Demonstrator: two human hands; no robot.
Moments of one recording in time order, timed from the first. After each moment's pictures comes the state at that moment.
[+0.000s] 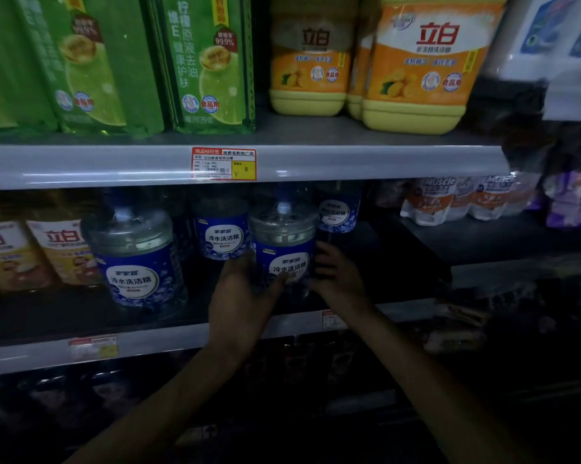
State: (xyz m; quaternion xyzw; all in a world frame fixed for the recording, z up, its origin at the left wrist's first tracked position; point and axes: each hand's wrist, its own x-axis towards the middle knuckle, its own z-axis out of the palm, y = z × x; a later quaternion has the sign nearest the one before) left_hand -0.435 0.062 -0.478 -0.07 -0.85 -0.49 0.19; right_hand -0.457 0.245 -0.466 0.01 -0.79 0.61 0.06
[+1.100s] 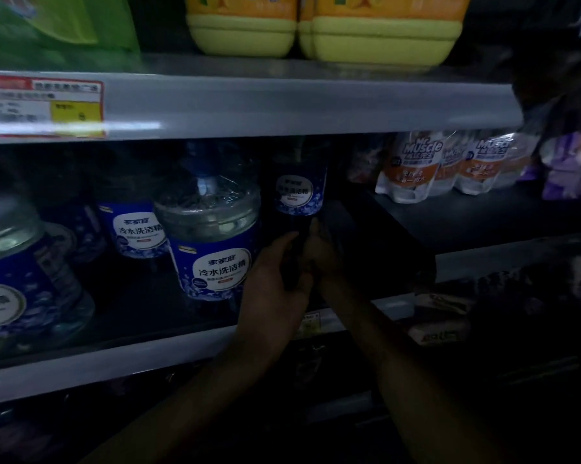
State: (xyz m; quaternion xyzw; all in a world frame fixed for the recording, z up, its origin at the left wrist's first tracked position) left_hand -0.480 0.193 -0.506 -0.11 -0.81 -0.55 0.13; right_hand -0.572 0.315 -0.527 -0.11 -0.90 0.41 0.07
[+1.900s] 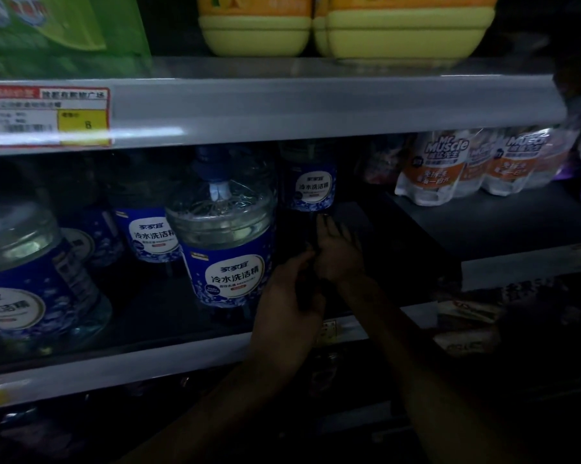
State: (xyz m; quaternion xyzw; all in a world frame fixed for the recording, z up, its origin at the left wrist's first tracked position) left_hand -0.470 0.189 -0.512 -0.12 -0.82 -0.55 0.11; right_hand -0.603 0.327 -0.540 -0.01 -0.98 0.16 0.07
